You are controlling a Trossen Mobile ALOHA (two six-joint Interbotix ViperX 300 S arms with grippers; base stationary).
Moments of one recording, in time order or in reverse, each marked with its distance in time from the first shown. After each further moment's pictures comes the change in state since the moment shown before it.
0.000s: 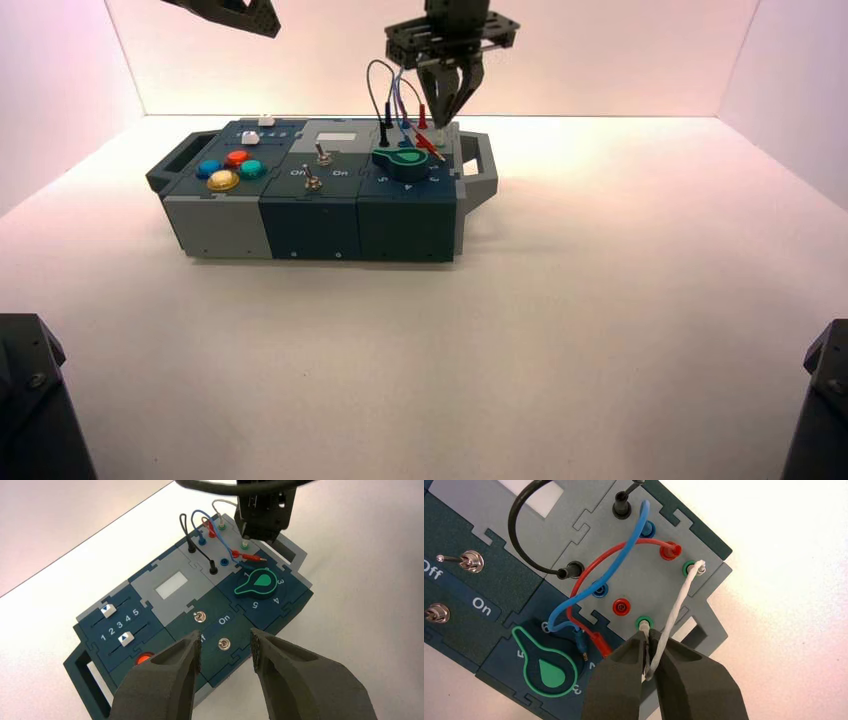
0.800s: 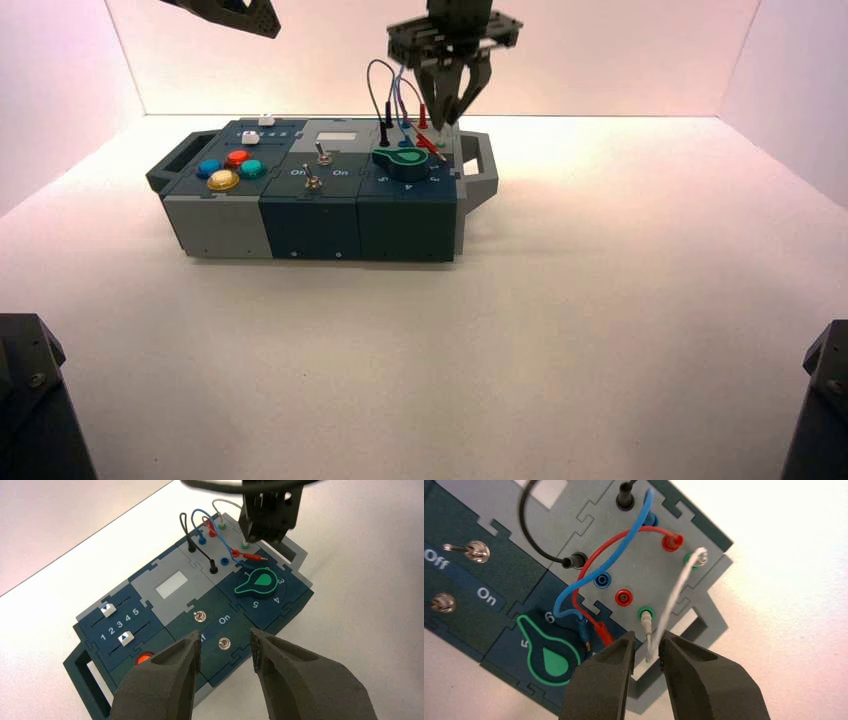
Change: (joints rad) left arm -0.002 0.000 0.002 0.002 0.000 0.000; right arm 0.003 -0.048 0.014 -0.005 0.017 0.000
